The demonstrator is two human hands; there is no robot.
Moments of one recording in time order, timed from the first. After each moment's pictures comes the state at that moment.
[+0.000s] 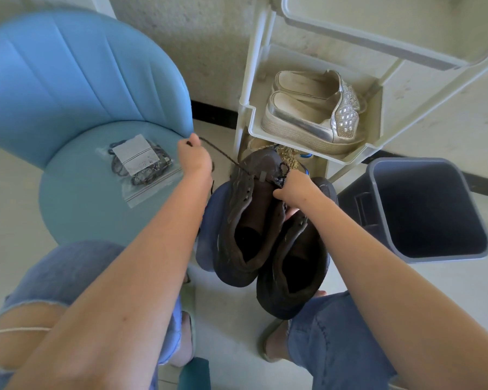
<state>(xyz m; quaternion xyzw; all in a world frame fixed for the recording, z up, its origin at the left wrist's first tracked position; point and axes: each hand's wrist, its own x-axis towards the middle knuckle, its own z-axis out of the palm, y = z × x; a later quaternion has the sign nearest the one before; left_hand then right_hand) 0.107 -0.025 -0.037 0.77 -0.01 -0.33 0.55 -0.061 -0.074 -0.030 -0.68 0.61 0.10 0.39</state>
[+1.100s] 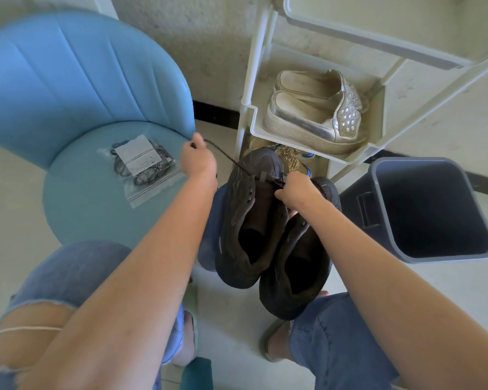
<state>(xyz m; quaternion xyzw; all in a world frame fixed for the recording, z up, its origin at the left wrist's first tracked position) 0.106 -0.023 -0.038 0.78 0.00 -0.33 0.53 -0.057 -0.066 -0.023 -0.70 0.60 0.15 0.37</state>
